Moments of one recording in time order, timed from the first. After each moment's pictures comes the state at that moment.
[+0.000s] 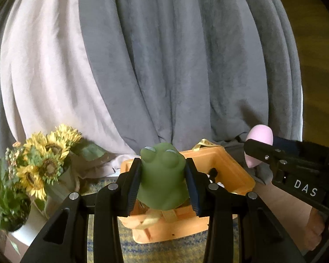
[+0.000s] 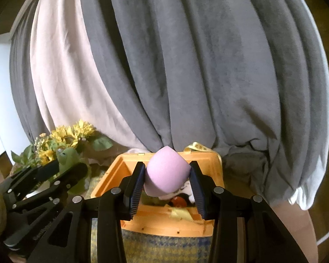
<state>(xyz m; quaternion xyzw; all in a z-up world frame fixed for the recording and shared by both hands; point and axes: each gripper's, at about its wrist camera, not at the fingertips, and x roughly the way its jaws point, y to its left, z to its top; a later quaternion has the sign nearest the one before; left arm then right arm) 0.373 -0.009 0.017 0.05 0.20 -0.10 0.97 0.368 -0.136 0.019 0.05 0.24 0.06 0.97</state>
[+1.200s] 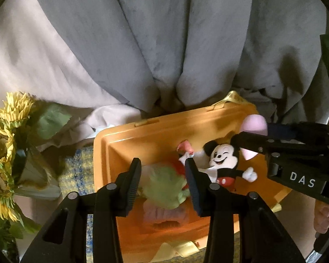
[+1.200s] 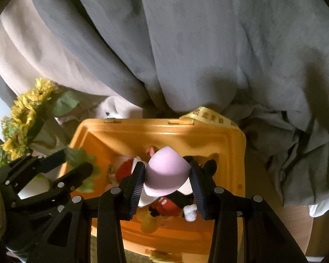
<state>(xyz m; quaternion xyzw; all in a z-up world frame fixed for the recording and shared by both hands) 0.550 -0.019 -0.039 0.08 0.45 -0.12 0.88 0.551 -0.149 -0.053 0.04 0.50 0.07 0.86</state>
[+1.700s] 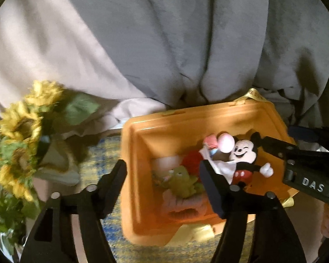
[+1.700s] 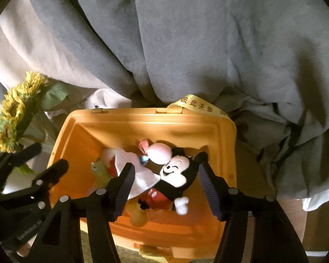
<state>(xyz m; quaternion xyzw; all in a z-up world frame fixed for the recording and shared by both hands) 0.525 -0.003 -0.031 0.08 0.44 -0.04 0.89 0.537 -0.147 -0.058 0.02 0.50 0.04 0.86</state>
